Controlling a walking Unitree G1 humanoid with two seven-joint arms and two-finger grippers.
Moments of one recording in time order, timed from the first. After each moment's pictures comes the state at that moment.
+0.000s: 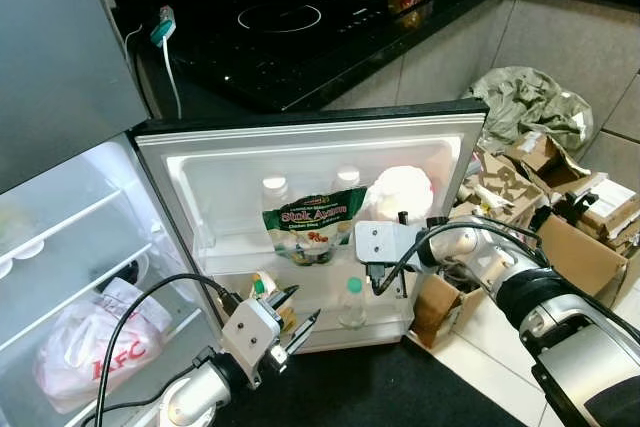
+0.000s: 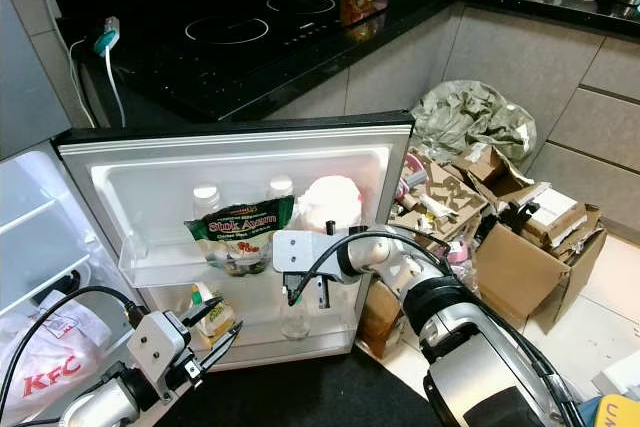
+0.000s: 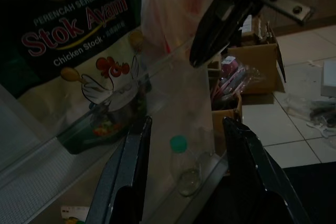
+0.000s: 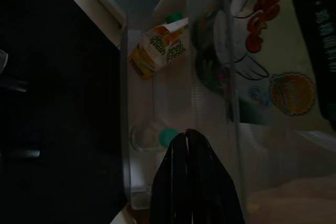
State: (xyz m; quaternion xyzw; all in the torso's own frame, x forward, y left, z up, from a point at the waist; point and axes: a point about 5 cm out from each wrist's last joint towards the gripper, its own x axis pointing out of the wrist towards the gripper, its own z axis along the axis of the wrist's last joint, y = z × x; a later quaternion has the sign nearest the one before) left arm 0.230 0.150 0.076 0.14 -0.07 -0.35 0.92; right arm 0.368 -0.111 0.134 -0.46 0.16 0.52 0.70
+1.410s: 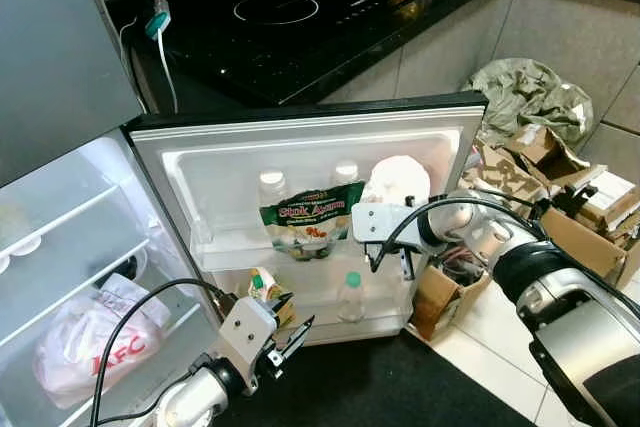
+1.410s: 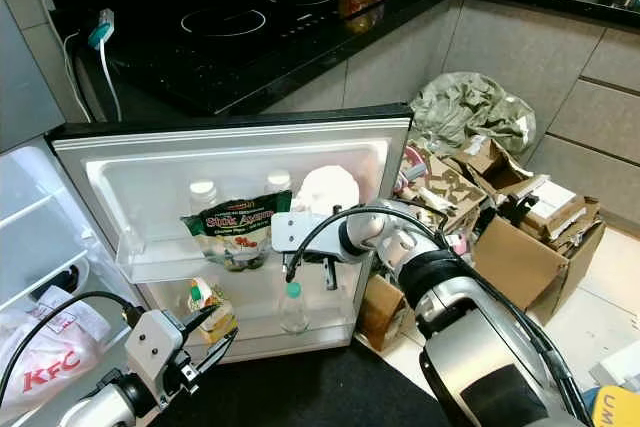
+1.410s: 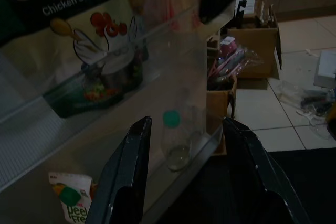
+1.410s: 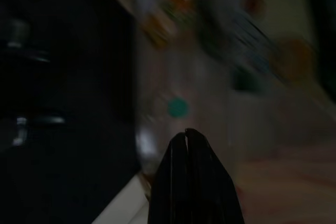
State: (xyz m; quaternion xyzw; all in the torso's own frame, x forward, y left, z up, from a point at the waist) left arm 0.227 0.156 0.065 0.12 -0.02 -0.34 0.93; right arm 0.375 -0.109 0.160 -0.47 0.22 0.53 0.67
